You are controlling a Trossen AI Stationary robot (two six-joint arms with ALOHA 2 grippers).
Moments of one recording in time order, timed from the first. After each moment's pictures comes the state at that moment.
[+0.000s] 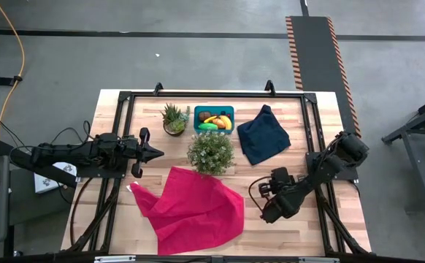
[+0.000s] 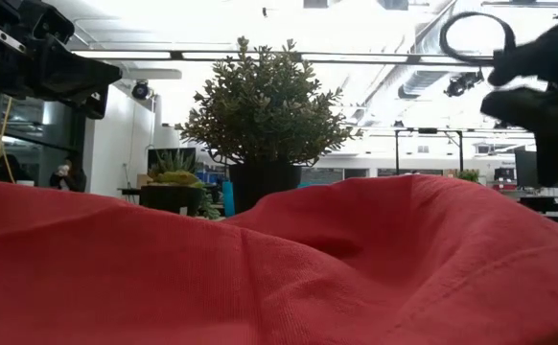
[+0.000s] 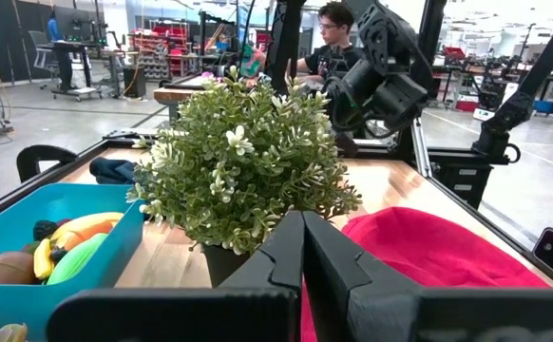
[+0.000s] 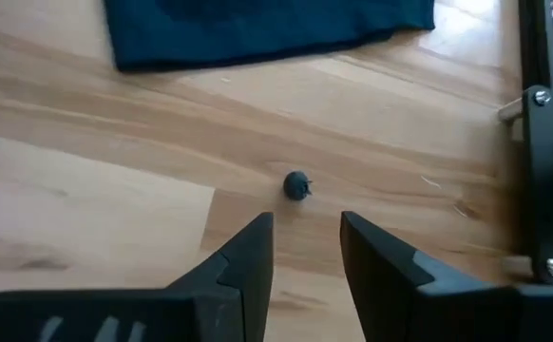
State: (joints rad) left arm 0.15 0.05 0.01 0.03 0.09 -0.06; right arm 0.68 1.78 1.10 -1.34 0.42 2.09
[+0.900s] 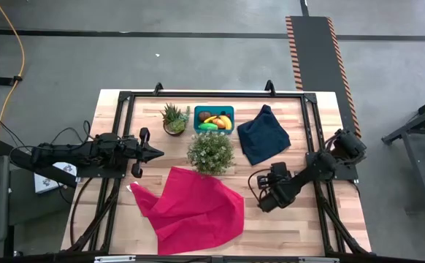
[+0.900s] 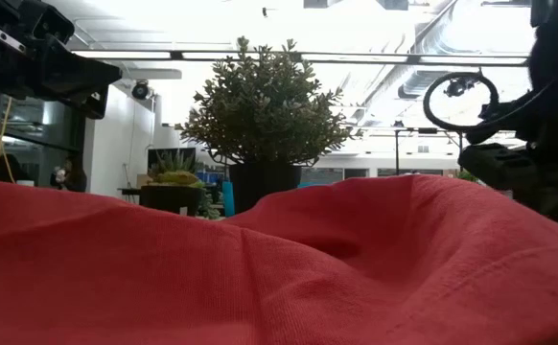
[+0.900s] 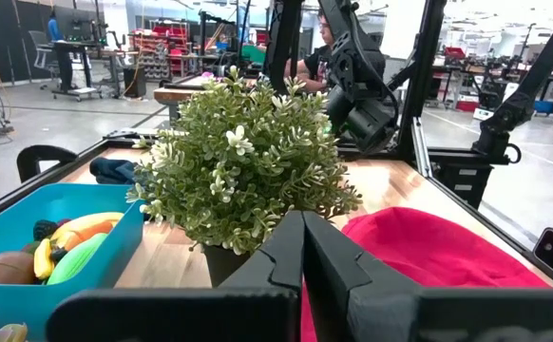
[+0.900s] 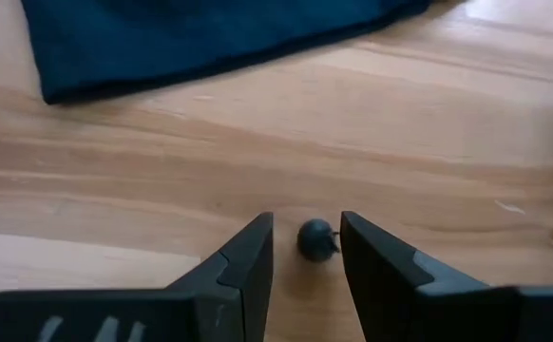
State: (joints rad) left arm 0.15 0.05 0.01 0.03 0.09 -0.06; right arm 0.58 1.79 0.89 -1.05 0.46 2.09
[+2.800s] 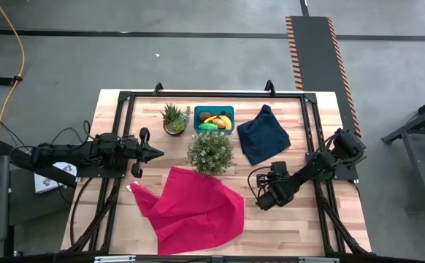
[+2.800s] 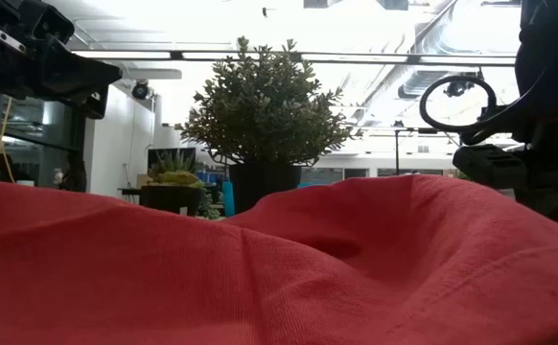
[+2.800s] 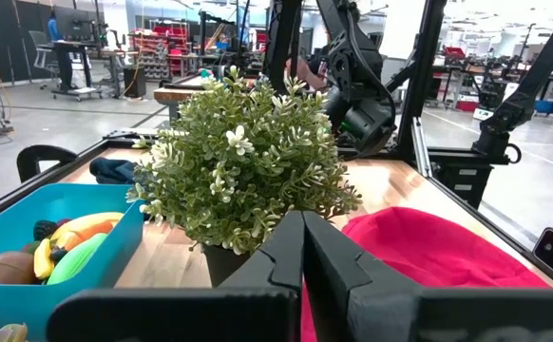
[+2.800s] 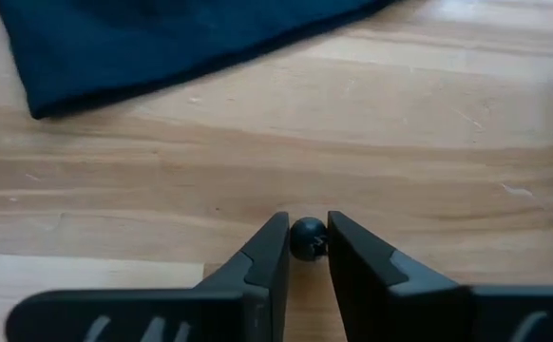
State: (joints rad) left arm 0.15 0.05 0.01 0.03 0.09 -0.06; right arm 0.56 1.79 0.89 -1.03 0.44 2.14
